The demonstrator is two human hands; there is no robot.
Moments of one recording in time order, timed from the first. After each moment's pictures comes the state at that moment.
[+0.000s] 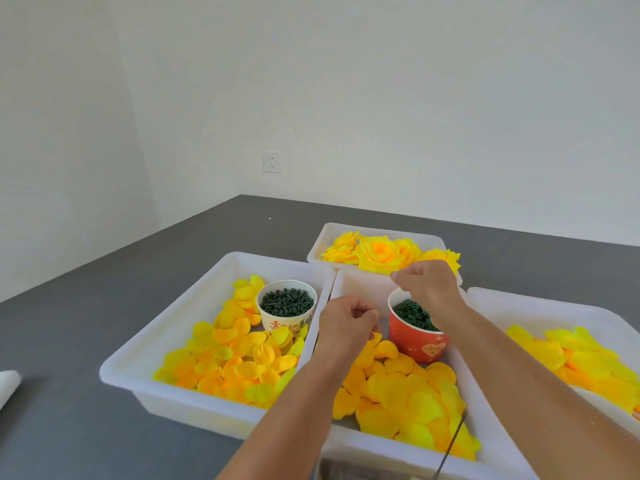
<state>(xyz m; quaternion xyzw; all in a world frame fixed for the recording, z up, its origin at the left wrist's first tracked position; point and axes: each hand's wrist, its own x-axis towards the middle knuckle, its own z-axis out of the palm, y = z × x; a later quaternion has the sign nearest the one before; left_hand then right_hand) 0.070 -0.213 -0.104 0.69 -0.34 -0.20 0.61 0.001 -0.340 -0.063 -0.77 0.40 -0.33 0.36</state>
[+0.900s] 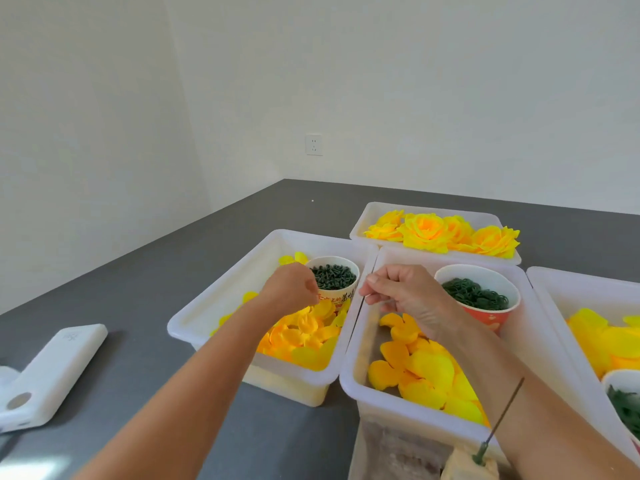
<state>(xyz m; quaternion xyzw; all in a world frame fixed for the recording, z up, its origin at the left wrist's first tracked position) 0.183 -0.139 -0.098 0.89 -0.40 -0.04 0.19 0.027 -0.268 -0.098 -0.75 0.18 -0.20 0.60</state>
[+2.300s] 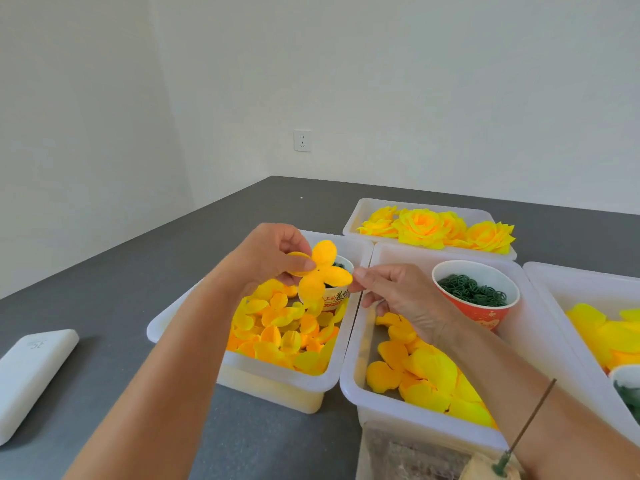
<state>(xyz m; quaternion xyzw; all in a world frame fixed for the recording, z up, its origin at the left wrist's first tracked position) 0.193 -0.115 -0.058 0.74 -0.43 -0.18 0.49 0.031 -0.255 -0.097 -0.77 0.18 -0.20 0.58</state>
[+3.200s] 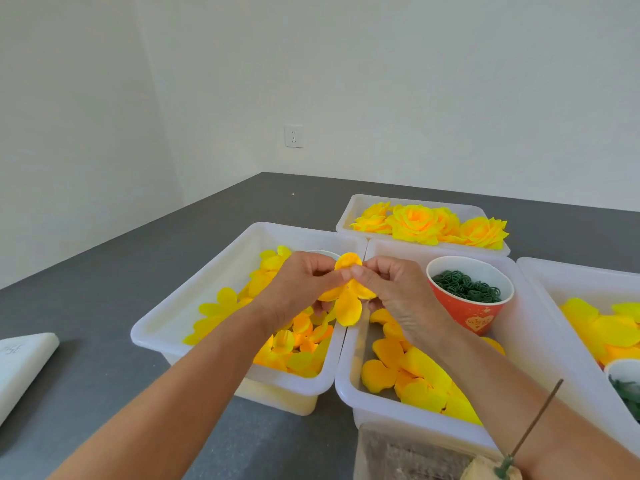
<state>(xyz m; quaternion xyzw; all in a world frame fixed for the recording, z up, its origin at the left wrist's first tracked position) 0.159 -0.146 -0.105 0.65 -0.48 -0.21 0.55 0.034 -0.246 -0.104 -0.75 0.17 -0.30 0.57</state>
